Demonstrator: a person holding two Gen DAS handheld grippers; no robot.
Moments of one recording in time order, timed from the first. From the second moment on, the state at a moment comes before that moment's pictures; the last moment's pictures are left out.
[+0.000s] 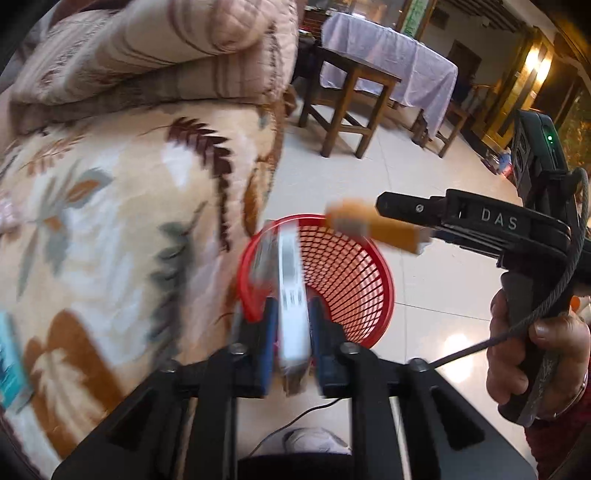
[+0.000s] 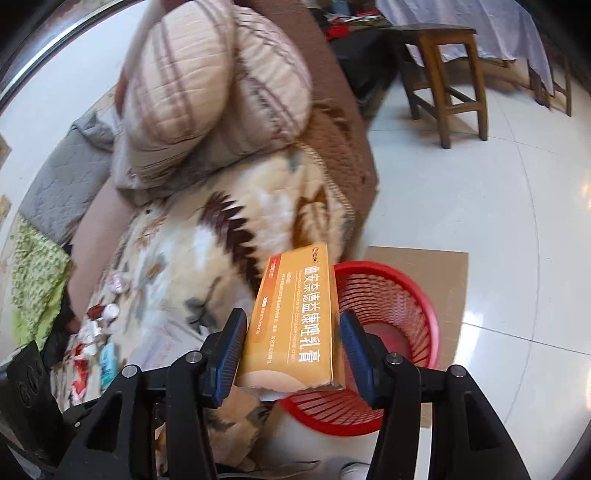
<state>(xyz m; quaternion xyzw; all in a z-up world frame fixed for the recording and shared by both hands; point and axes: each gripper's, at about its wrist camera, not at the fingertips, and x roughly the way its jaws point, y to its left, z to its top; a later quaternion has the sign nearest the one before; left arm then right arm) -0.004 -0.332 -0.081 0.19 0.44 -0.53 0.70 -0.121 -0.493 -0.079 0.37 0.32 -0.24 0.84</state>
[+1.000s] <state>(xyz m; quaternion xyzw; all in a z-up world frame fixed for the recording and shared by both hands) 0.088 -0.054 0.006 0.06 0.36 -0.26 0.89 -0.021 -0.322 -0.012 0.22 0.37 -0.09 0.90</state>
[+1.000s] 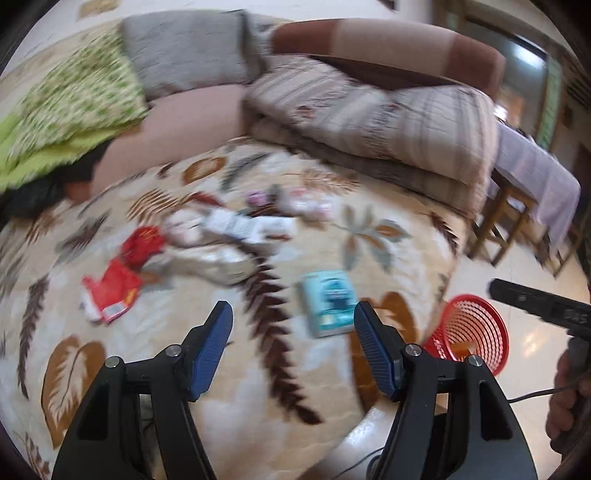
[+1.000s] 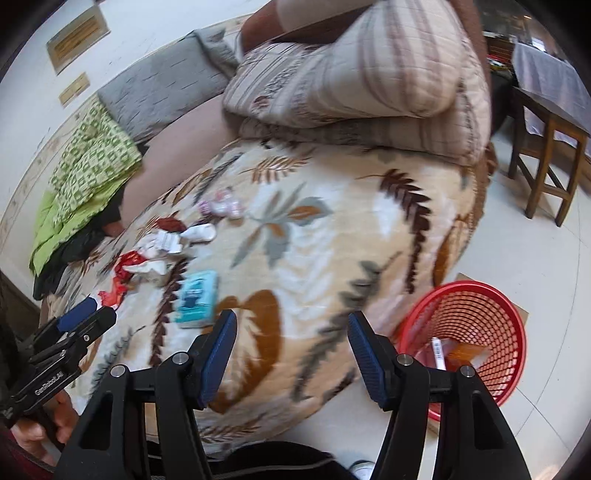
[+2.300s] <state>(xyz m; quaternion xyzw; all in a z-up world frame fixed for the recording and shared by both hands) 0.264 0.114 -0.084 -0.13 0.50 0.01 0.85 0.170 -0.218 -0.089 0.14 0.51 0.00 0.85</state>
